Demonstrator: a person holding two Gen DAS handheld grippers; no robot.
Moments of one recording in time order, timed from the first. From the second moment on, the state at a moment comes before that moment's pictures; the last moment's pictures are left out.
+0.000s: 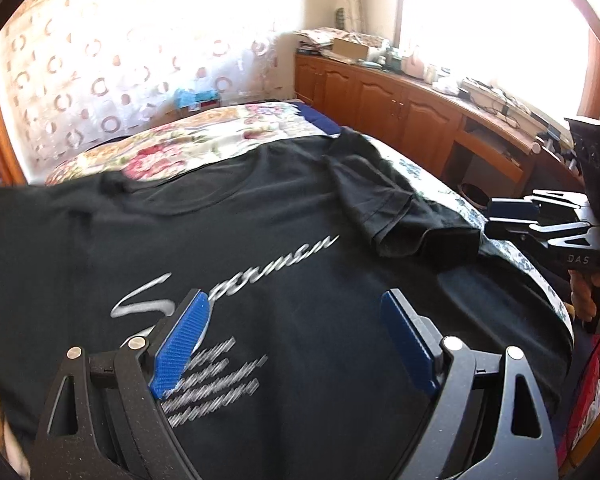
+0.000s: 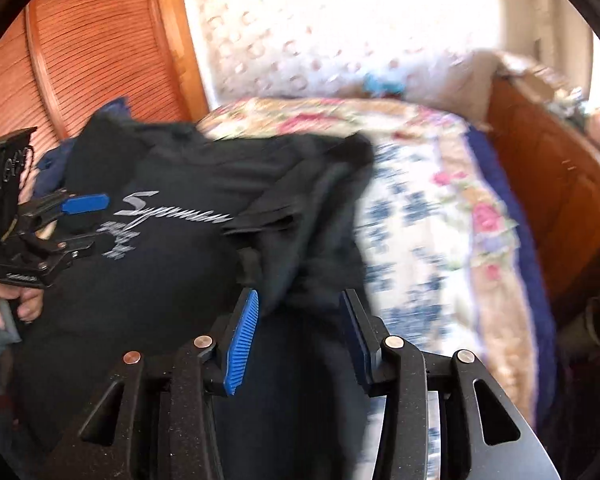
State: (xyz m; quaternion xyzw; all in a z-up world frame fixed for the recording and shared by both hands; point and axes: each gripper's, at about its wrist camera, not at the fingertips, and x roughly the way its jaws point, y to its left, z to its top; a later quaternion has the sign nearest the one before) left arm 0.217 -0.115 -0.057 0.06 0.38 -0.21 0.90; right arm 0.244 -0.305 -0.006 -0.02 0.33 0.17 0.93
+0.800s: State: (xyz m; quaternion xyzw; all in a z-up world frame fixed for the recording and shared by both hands) left arm 0.295 -0.212 -0.079 0.10 0.41 -0.31 0.85; right arm 0.276 -0.314 -0.048 -0.03 0.36 0.09 0.93
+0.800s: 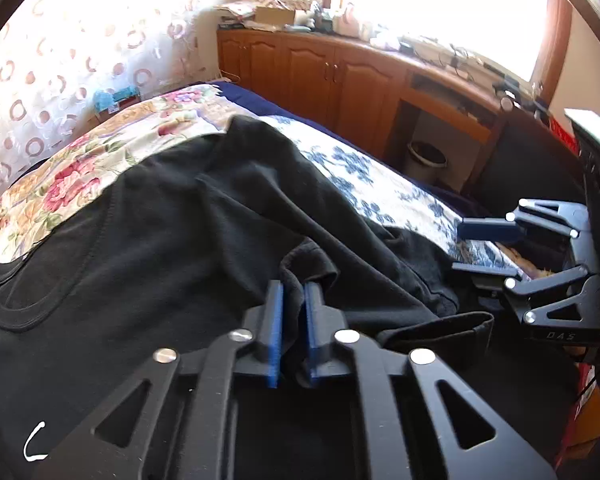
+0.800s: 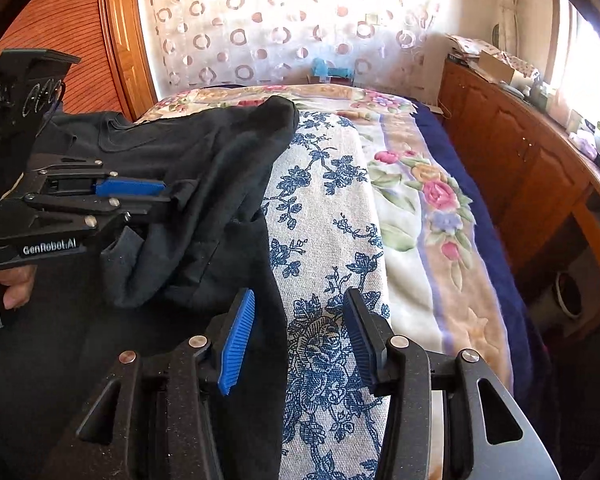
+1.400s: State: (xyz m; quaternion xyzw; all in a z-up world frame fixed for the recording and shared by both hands) left arm 0.290 -0.097 -0.053 0.04 0.38 -0.21 0.90; right arm 0.277 -0.315 -0.048 -0.03 0.36 0.10 0.93
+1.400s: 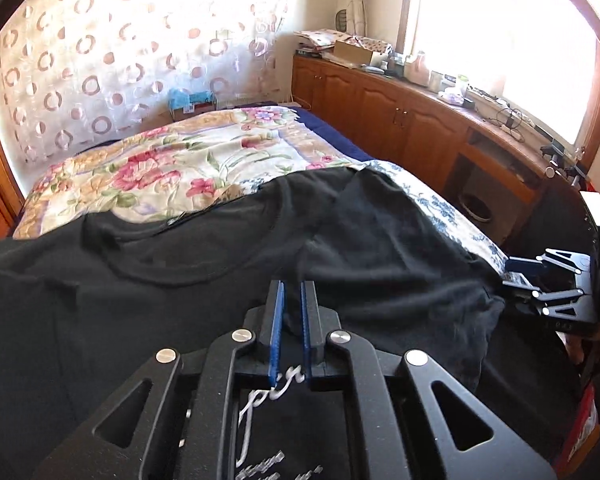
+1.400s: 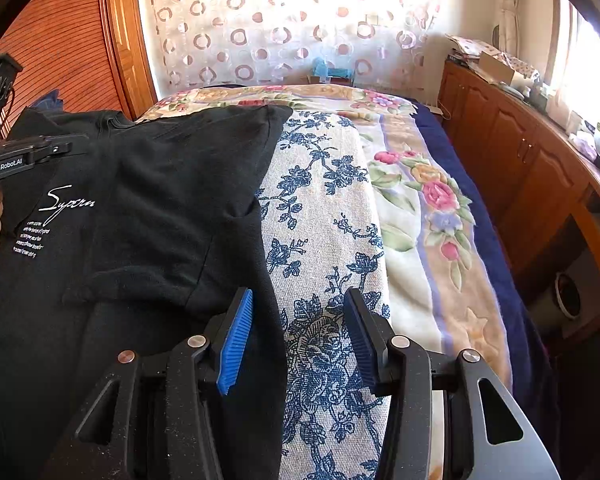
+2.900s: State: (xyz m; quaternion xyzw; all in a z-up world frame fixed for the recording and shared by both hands) left arm 0.282 0.121 -0.005 0.01 0.35 -0.03 0.94; right arm 0.417 -0.296 -0.020 -0.04 0.38 0.17 0.91
